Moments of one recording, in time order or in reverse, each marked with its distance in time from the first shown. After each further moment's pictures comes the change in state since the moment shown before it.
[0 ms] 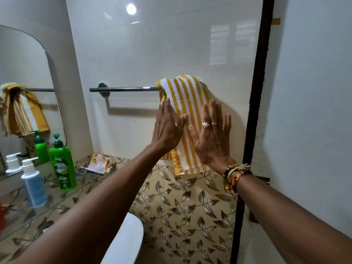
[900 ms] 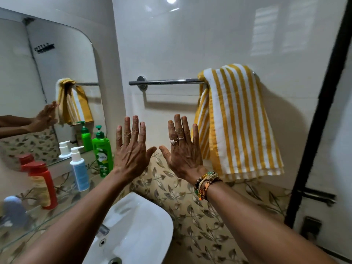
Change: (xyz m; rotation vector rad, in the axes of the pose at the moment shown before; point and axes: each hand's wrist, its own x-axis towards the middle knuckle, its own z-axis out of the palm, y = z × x) left_hand -0.071 -0.172 -0.114 1.072 0.004 0.035; right_hand -0.021 -0.146 0.110 0.195 -0.072 -0.311
